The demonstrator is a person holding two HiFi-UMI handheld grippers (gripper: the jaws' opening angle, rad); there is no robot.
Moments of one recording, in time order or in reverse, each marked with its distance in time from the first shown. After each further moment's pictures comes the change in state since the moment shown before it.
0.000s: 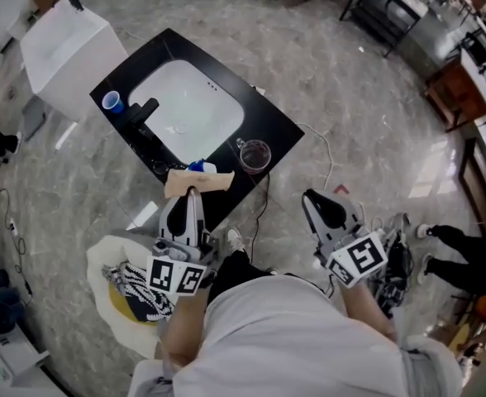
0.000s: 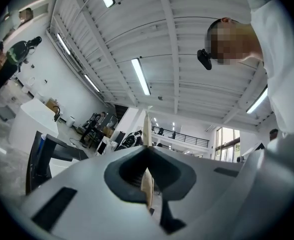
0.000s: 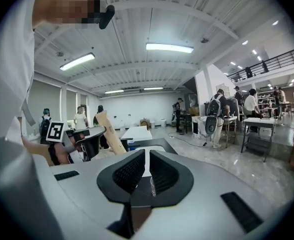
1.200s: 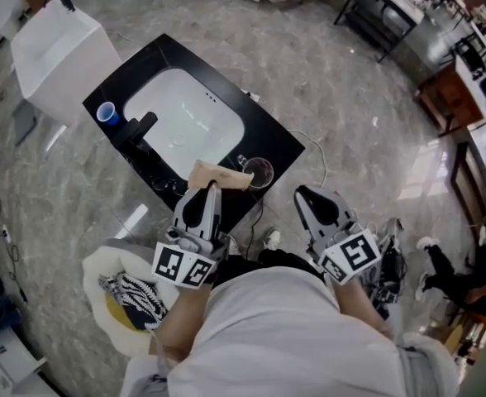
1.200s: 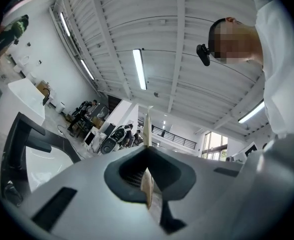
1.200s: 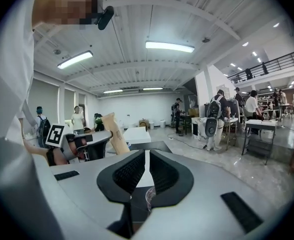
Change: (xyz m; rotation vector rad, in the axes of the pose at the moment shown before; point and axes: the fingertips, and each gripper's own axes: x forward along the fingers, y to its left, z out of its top) left arm 0.067 0.010 -0.016 -0.106 0.055 -0.134; right arm 0.062 -0.014 0.026 -0.012 -0.007 -0.018
